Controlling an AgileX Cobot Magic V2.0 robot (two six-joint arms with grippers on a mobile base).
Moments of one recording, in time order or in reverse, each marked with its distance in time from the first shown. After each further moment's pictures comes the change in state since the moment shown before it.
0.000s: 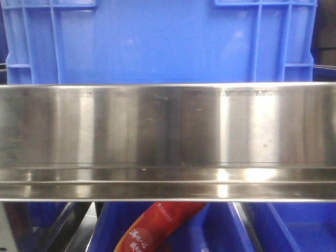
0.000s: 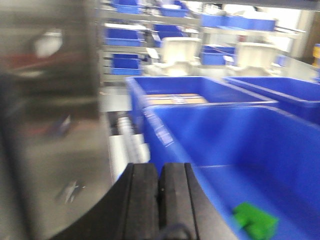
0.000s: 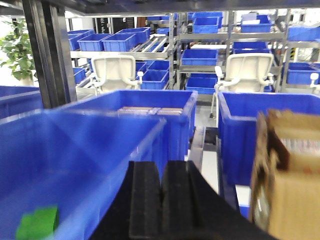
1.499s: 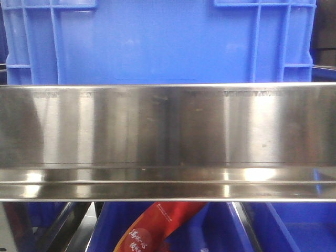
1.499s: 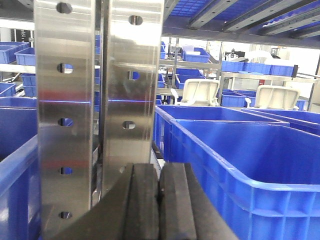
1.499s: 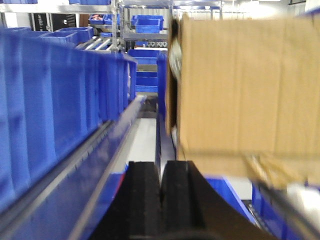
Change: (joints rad) left arm 0.063 -0.380 0.233 -0.008 -0.010 0.000; right arm -0.209 -0.599 0.651 -0.030 -0.080 0.000
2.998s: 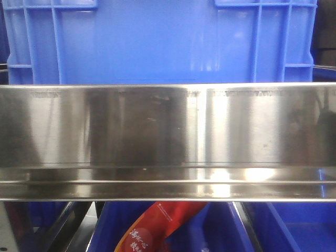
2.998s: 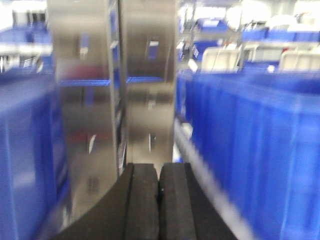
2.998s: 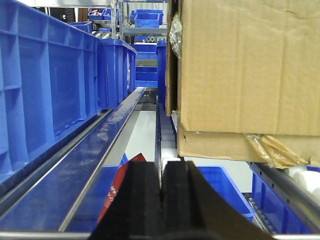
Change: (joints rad) left arm 0.045 -0.106 0.273 0.086 -0.056 -0.035; right arm 0.000 -0.031 0.033 0.000 0.008 0.000
